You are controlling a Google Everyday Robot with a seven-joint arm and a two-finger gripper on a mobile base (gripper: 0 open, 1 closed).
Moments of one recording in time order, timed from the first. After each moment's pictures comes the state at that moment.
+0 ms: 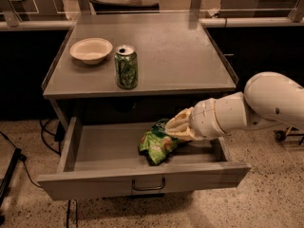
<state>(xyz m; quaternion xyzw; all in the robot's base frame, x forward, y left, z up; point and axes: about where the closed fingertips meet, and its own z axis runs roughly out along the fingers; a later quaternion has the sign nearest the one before) 0.496 -0.065 0.771 -0.66 0.62 0.16 0.39</state>
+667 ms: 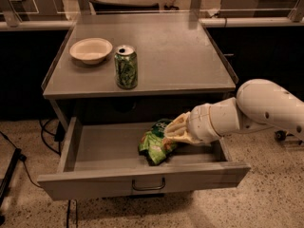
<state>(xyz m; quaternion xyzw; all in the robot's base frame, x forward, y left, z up) 0.504 -0.064 0.743 -0.67 0.62 0.15 0.38</state>
